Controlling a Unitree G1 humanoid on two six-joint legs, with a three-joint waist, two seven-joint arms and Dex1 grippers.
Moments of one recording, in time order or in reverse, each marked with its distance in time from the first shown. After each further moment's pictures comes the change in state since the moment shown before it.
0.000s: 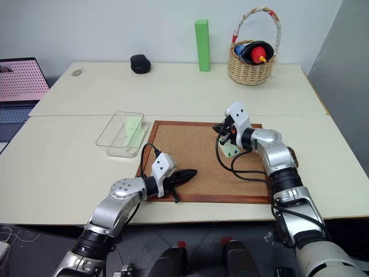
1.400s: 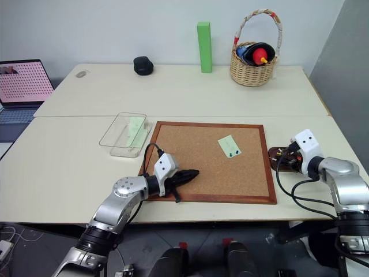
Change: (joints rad) left arm -0.032 -0.003 -0.009 0.085 0.033 -0.093 -0.047; right arm 0.433 -0.400 -0.203 -0.326 0.038 0.236 -0.031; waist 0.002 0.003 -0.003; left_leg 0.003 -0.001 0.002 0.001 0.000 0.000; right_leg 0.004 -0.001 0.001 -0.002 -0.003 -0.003
